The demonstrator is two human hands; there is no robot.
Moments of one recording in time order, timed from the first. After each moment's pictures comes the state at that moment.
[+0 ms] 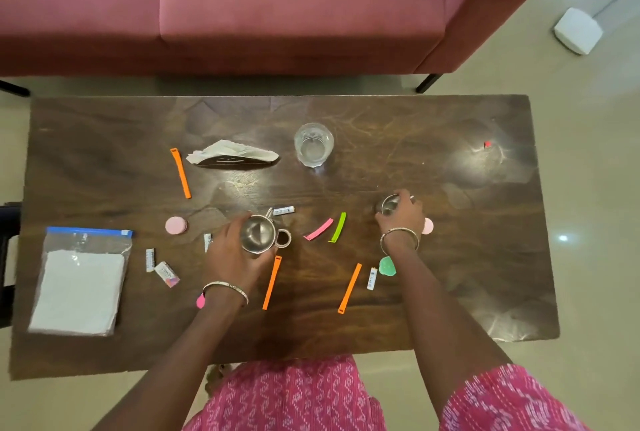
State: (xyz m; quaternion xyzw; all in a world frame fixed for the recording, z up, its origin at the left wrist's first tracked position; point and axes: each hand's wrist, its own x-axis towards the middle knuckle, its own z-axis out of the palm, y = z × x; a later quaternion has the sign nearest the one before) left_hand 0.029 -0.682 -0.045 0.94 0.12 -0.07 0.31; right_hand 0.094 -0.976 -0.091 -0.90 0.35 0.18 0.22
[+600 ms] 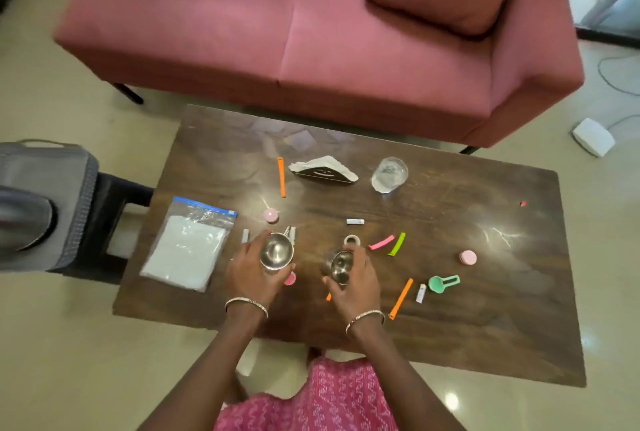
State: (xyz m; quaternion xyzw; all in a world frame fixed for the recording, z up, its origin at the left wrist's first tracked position) left_hand -0.073 -0.557 0.040 0.91 0.23 -0.01 0.35; right_hand -0.060 -0.749 0.032 -0.92 0.06 0.14 0.36
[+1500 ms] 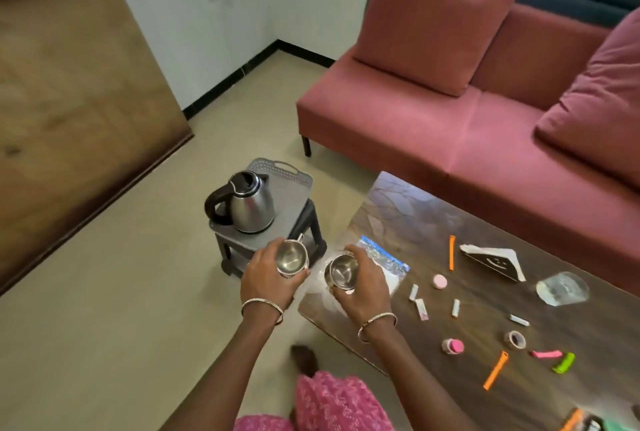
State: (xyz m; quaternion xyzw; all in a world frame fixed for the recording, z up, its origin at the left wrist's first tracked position) left_hand -0.253 -0.206 0.140 0.85 0.39 0.13 0.34; right_hand -0.163 -0.365 0.127 -0.90 -0.21 0.12 0.36
